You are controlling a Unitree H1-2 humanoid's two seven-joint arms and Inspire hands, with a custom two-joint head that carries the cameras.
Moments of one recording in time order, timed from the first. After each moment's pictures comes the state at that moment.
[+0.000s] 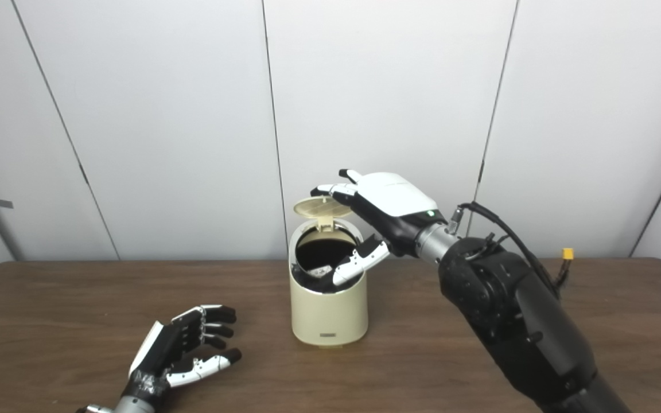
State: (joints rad) left arm -0.24 0.20 -0.02 0.24 0.03 -0.22 -0.13; right arm -0.77 -0.42 0.38 -0.15 -0.70 0.16 0.46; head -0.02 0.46
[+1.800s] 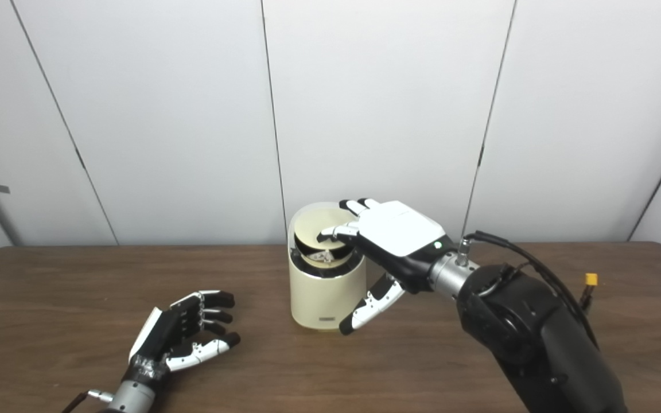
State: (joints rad) left arm -0.23 0.19 -0.01 0.23 0.02 -0.19 -0.13; right arm -0.62 -0.43 0.34 -0.29 -0.85 0.03 0.62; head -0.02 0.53
